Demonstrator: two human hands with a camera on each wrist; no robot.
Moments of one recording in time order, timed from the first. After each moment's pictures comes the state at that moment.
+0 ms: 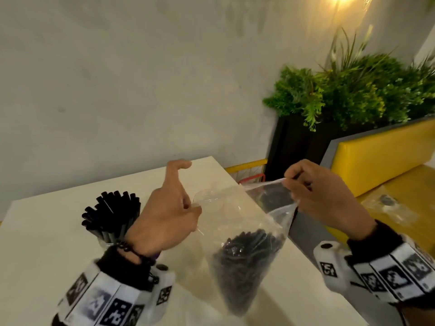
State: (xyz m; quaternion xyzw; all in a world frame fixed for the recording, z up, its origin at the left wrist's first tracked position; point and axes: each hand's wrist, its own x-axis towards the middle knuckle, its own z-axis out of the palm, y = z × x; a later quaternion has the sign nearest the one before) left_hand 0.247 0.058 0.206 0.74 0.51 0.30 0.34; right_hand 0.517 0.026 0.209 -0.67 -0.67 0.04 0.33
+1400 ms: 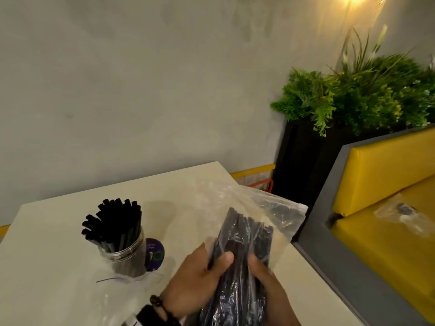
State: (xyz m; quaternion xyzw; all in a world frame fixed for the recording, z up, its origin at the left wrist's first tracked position) left_hand 0.276 0.046 0.111 0.71 0.45 0.25 0.48; right_hand 0.430 -0.008 0.077 -0.35 -0.22 0.71 0.57
